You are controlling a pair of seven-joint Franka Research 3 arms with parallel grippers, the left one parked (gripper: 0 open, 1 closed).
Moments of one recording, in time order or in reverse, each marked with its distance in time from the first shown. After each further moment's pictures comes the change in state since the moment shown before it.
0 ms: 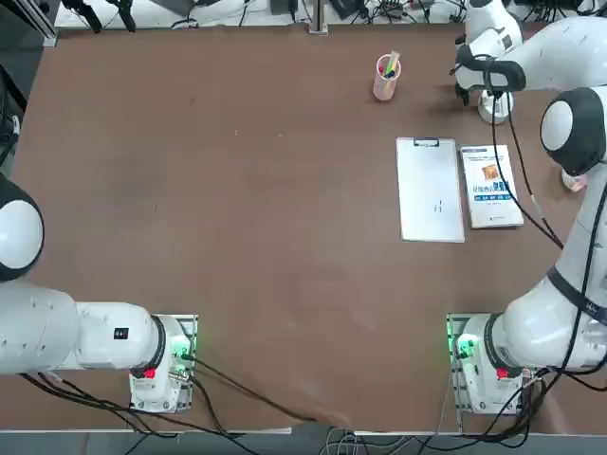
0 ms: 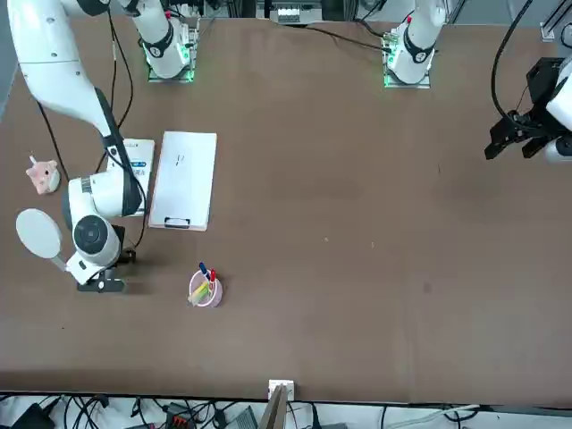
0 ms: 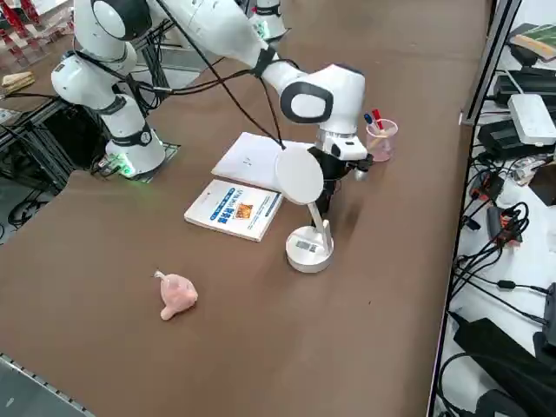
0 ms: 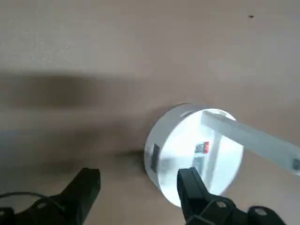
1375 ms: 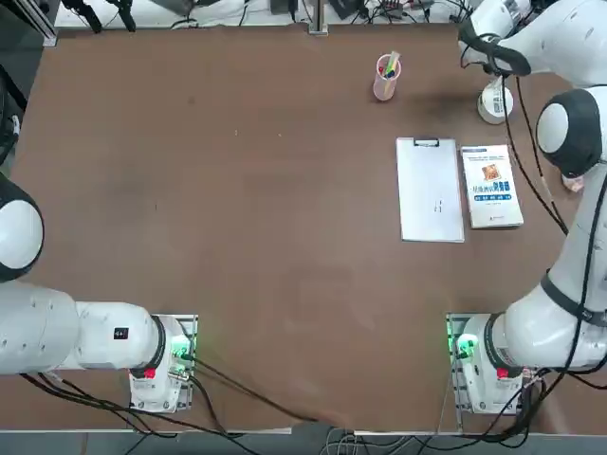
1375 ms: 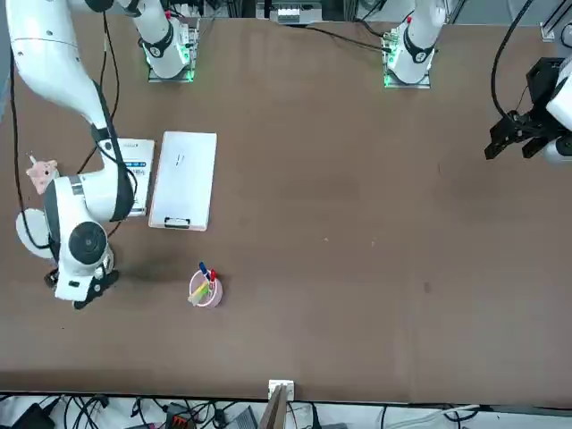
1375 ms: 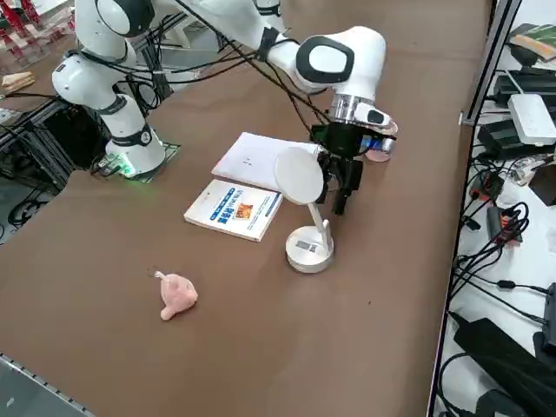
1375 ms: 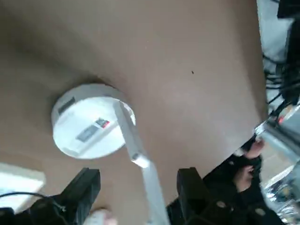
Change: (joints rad) arm 0.034 -0.005 -0.008 0.178 -0.243 -0.216 -0.743
